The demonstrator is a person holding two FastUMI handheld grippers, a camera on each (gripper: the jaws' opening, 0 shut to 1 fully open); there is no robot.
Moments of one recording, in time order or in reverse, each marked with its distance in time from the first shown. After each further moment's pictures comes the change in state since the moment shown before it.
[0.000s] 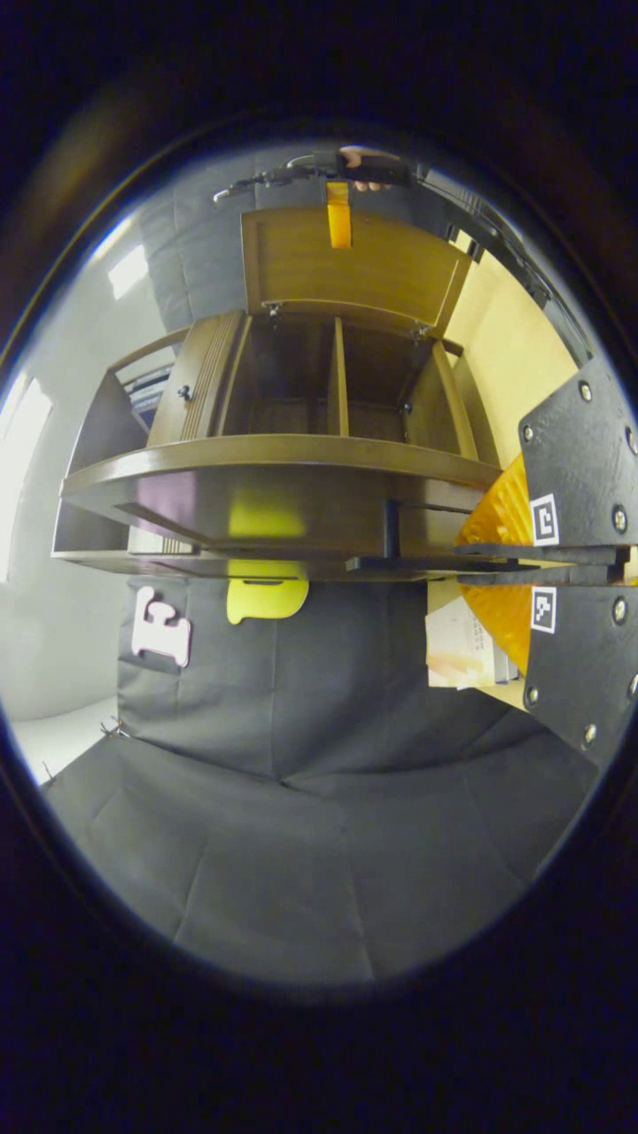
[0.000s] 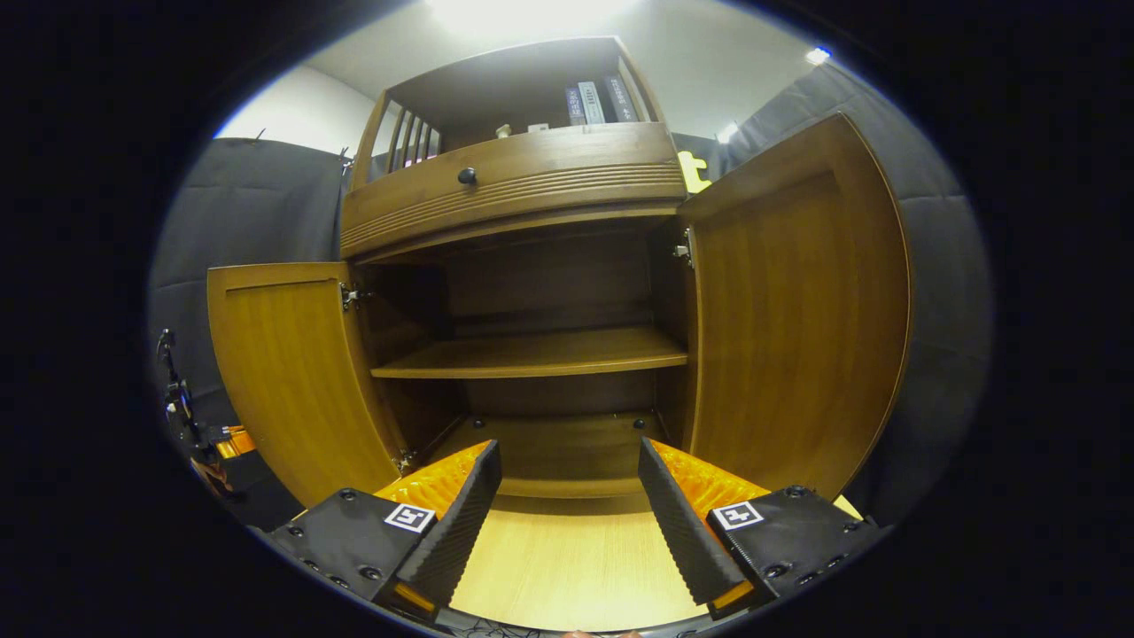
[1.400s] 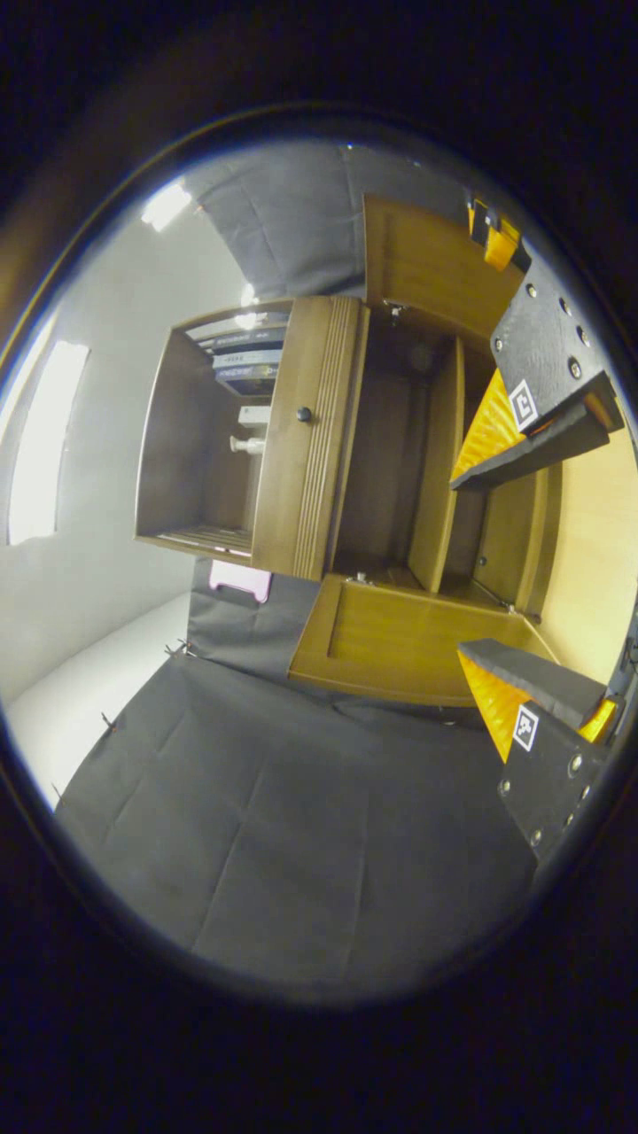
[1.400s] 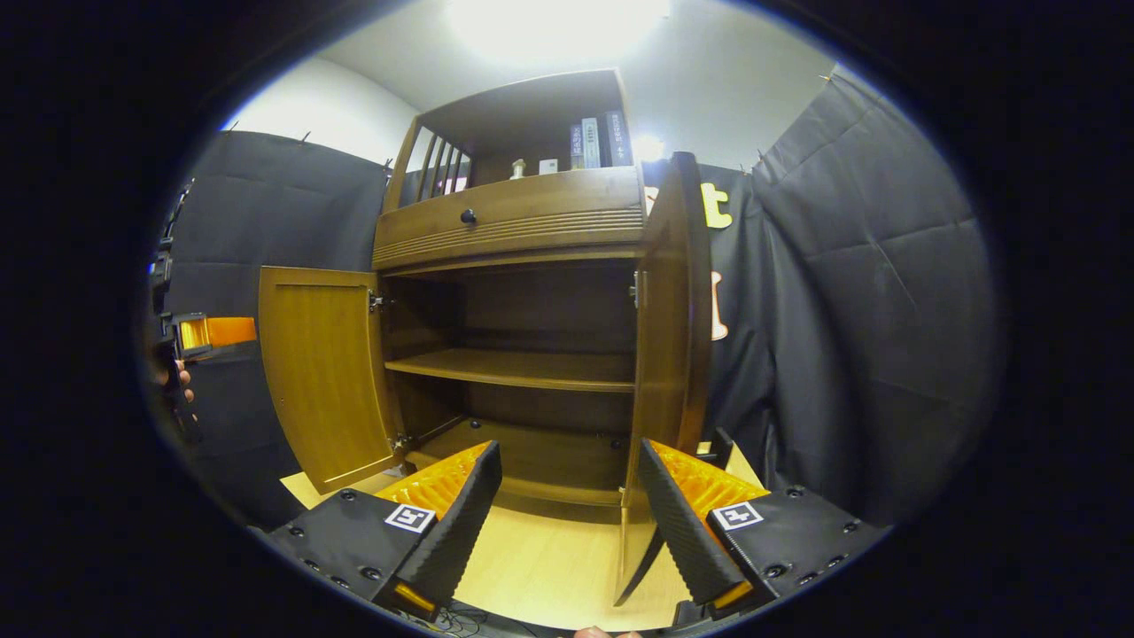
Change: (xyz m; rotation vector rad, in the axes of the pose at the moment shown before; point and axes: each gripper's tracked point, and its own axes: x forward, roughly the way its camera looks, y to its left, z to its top) left arm -0.079 -0.218 0.154 -0.142 -0.203 0.340; right arm -0.066 -0.098 0.018 -0.108 -0.073 0.111
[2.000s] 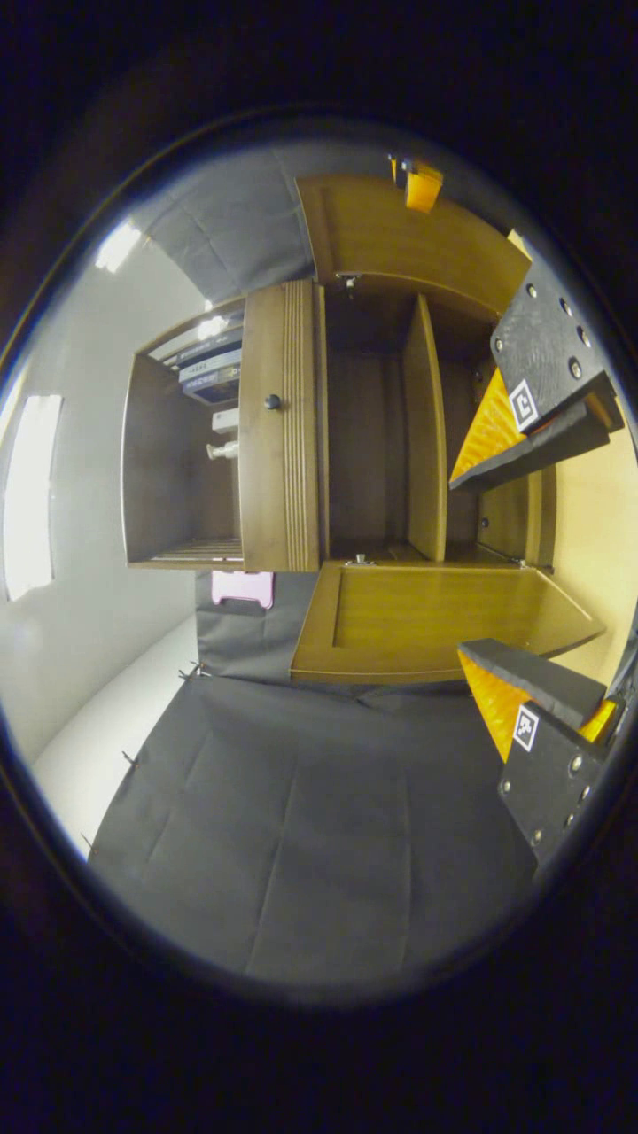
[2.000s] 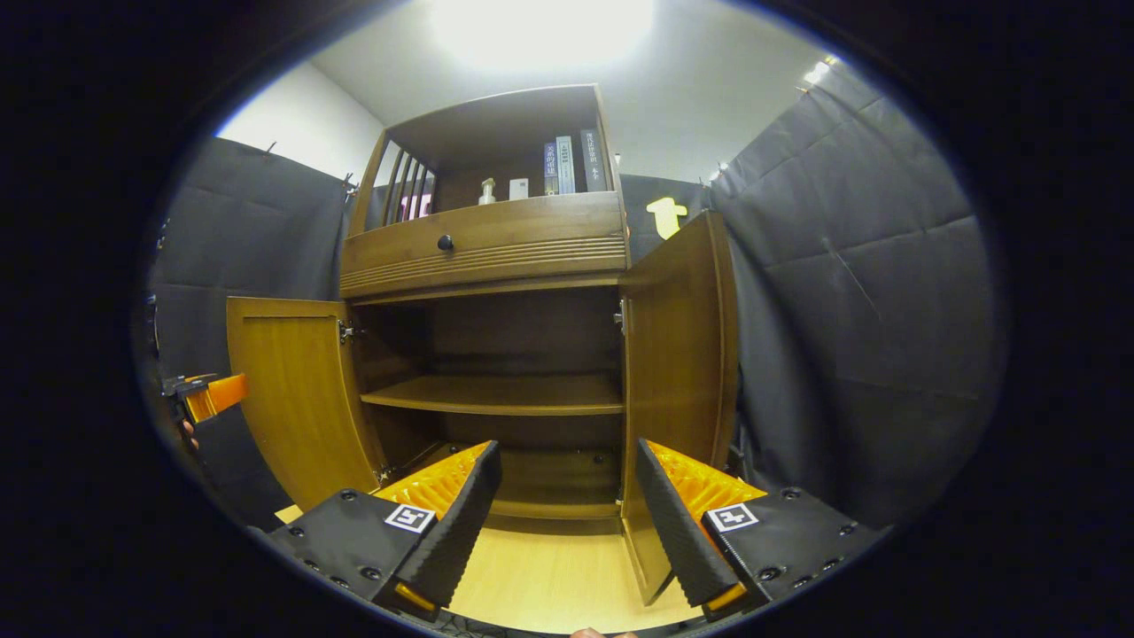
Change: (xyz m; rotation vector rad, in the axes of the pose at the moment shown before) left arm 0.030 0.046 -0.020 0.174 0.011 -0.003; right arm 0.005 0.048 0.038 0.047 -0.048 -0.161
